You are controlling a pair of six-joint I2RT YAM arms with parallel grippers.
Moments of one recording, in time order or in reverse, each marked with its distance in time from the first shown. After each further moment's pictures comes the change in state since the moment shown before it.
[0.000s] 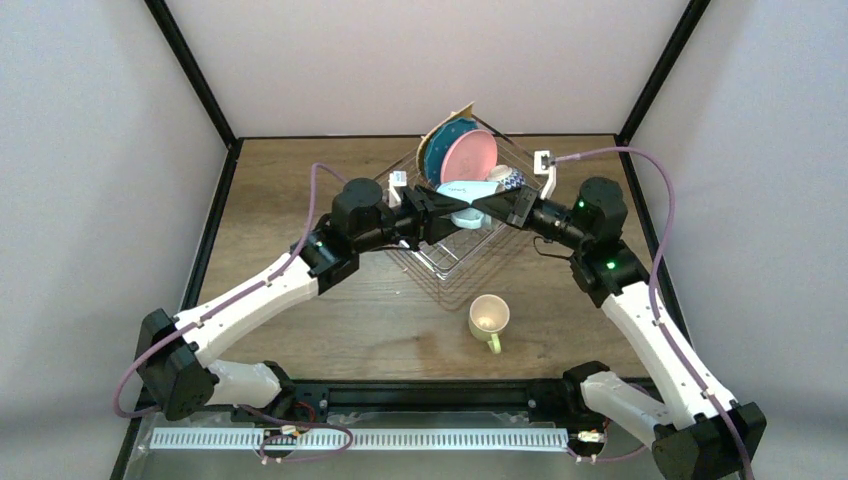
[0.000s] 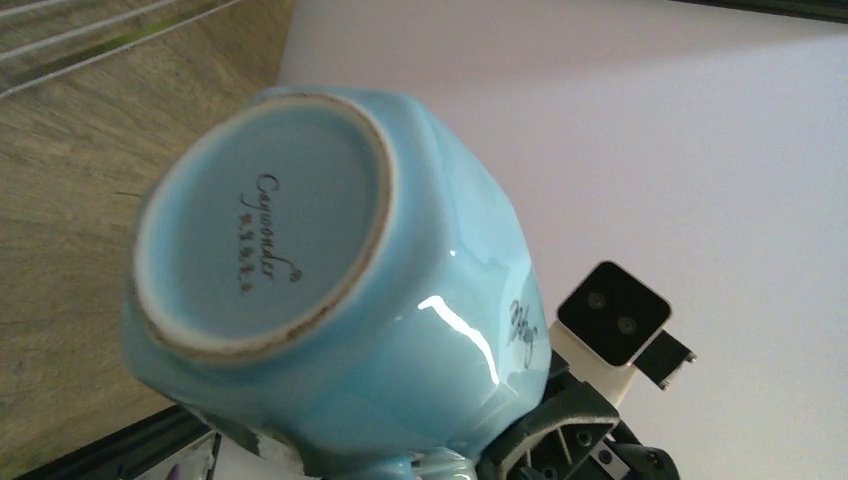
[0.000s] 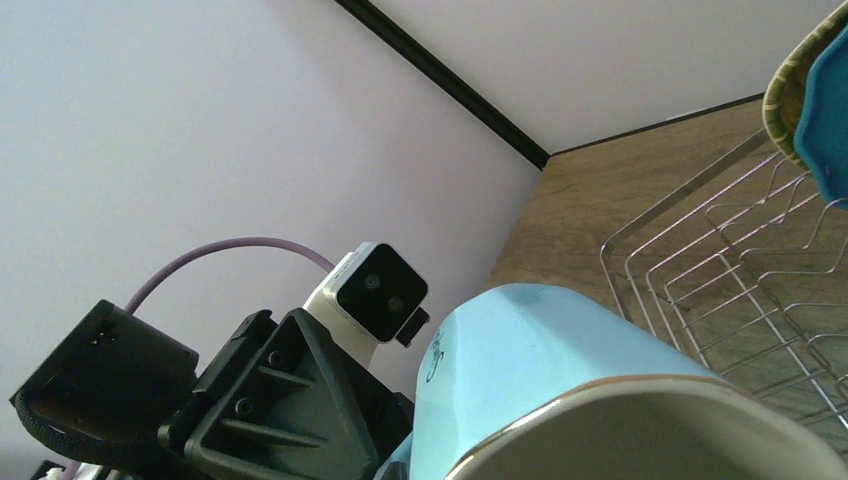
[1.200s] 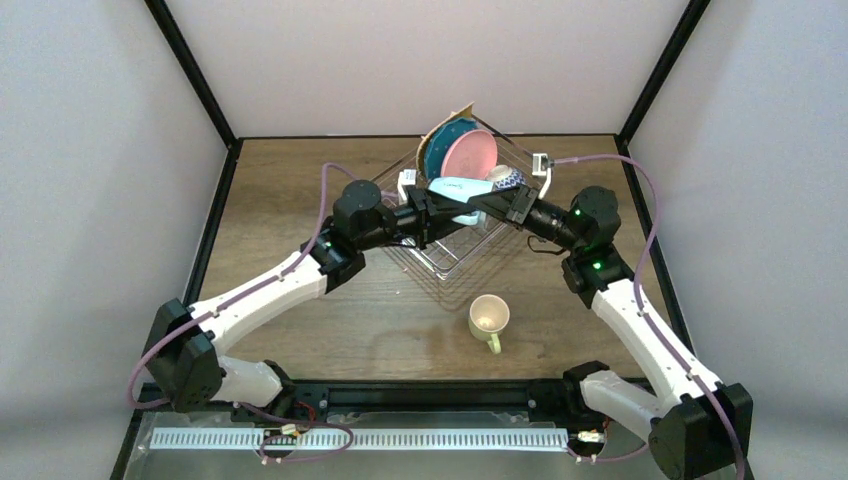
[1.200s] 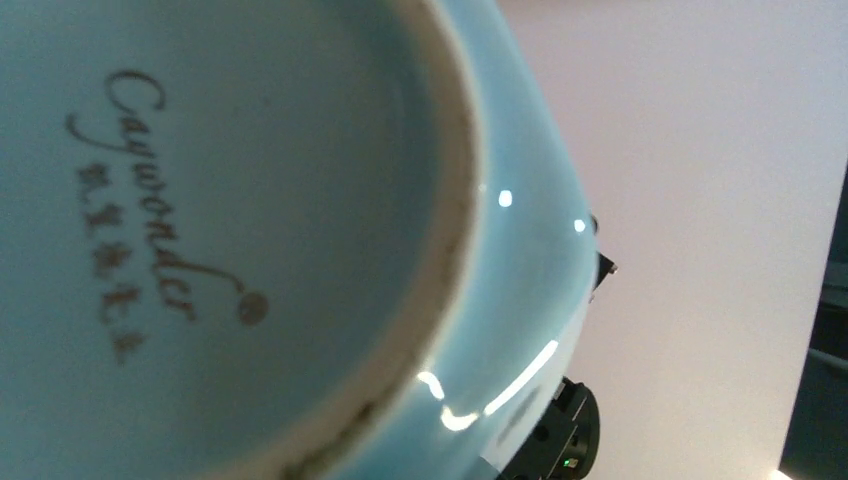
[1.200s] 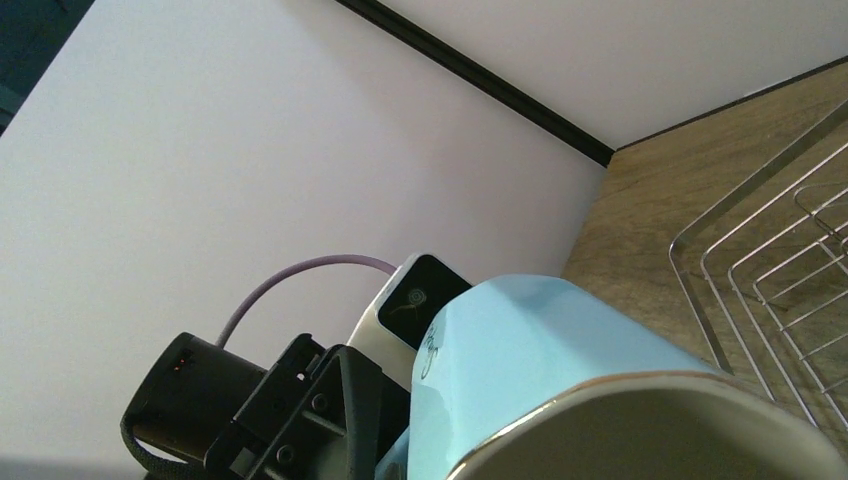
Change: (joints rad) left arm 0.015 0.046 -0.060 0.228 0.138 -0.055; right arm -0.012 0.040 -0.141 0.338 -0.070 0.250
